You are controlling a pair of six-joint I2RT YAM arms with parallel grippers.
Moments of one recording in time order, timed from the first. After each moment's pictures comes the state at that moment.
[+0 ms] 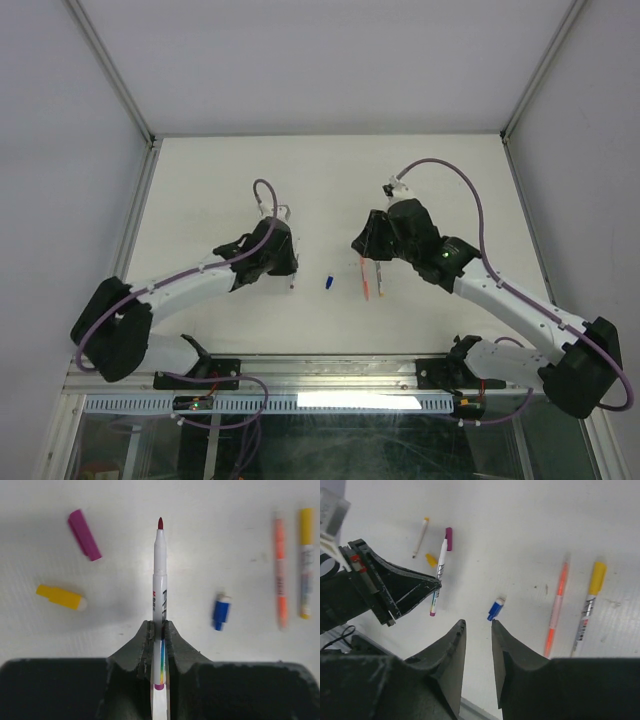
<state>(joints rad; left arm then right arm) -0.72 1.43 0.77 -0.24 -0.16 -0.64 0.73 1.12 0.90 -0.42 0.06 0.63</state>
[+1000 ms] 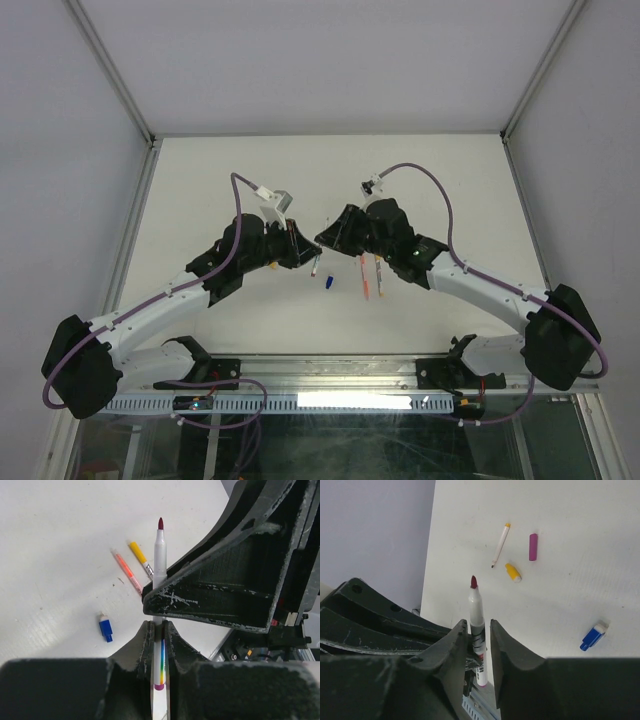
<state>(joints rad) -0.73 1.10 0.69 0.07 0.20 -0.60 0.80 1.28 0.85 -0.01 -0.09 0.95</state>
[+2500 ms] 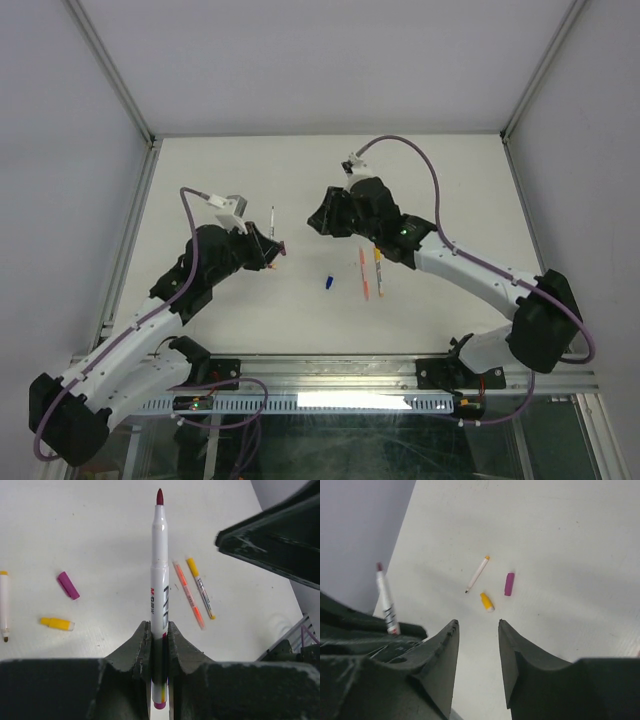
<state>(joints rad) -0.57 0.86 0.60 -0.10 0.10 -0.57 0.82 1.37 1.05 -0.12 0.01 0.68</state>
